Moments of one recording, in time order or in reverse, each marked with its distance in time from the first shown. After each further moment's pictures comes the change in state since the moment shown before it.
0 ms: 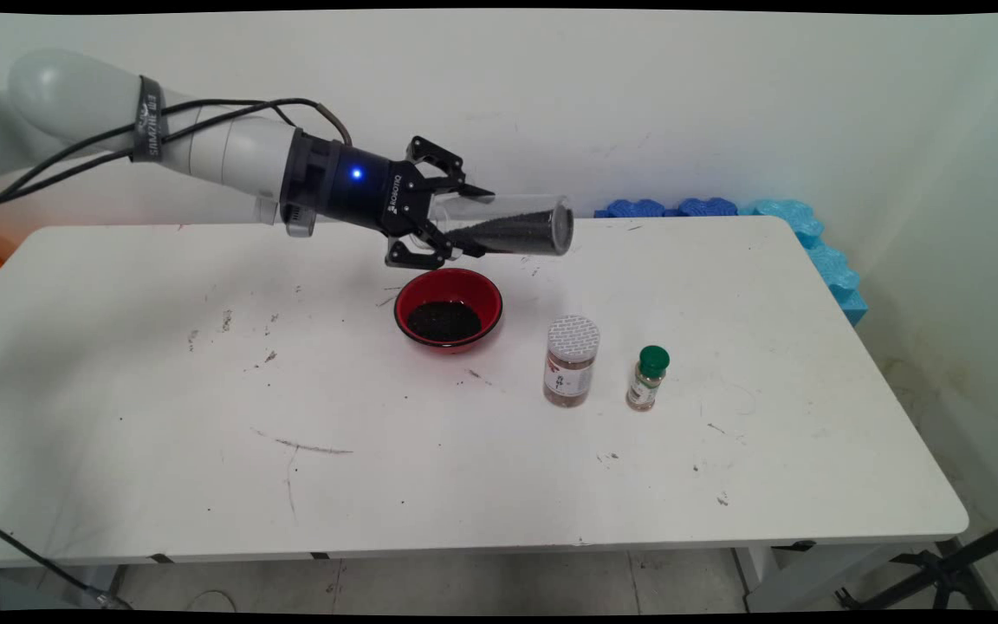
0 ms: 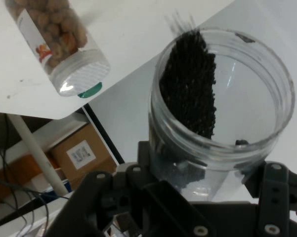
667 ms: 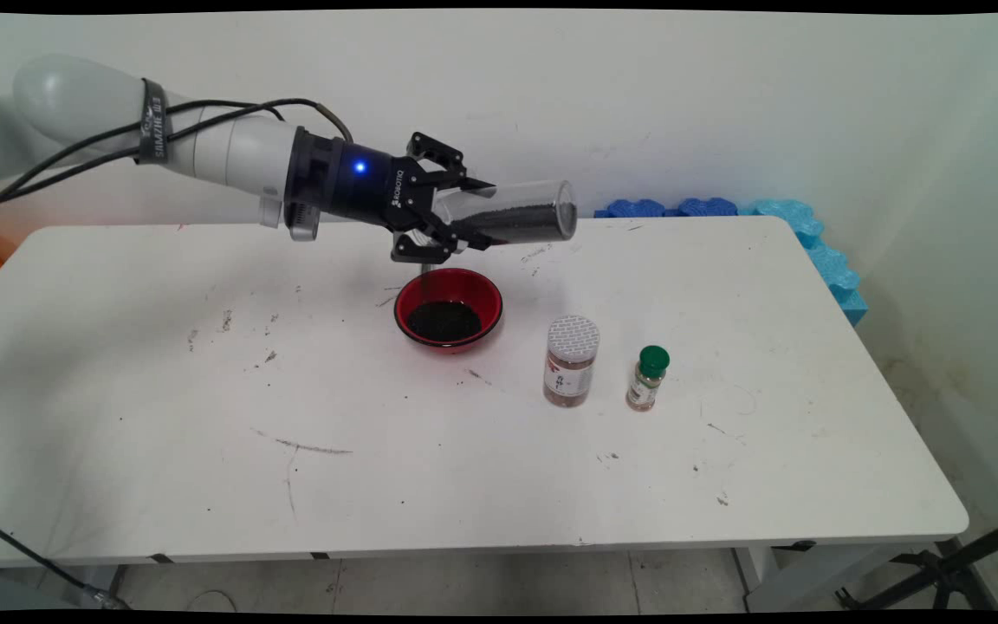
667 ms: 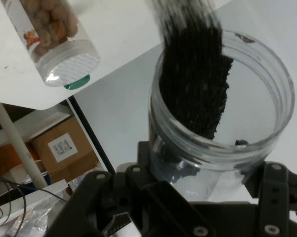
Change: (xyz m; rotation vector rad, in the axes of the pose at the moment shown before) arm 0.002 0.000 0.002 -0.030 -0.013 -0.076
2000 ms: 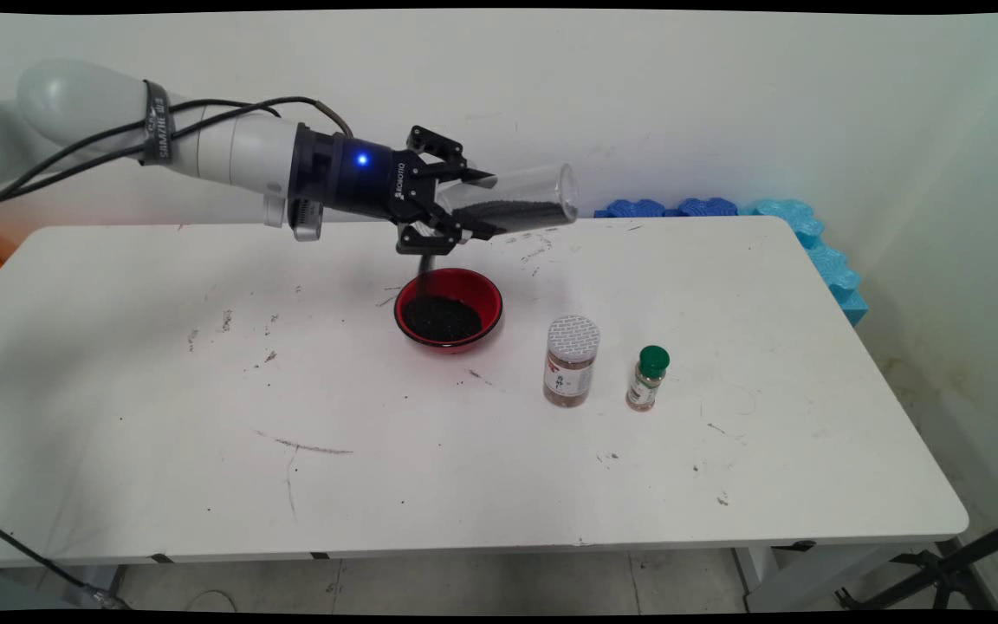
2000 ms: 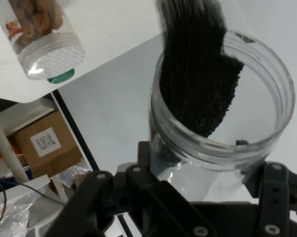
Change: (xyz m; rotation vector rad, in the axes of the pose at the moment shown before) arm 0.003 0.002 0.001 -0.035 -0.012 -0.046
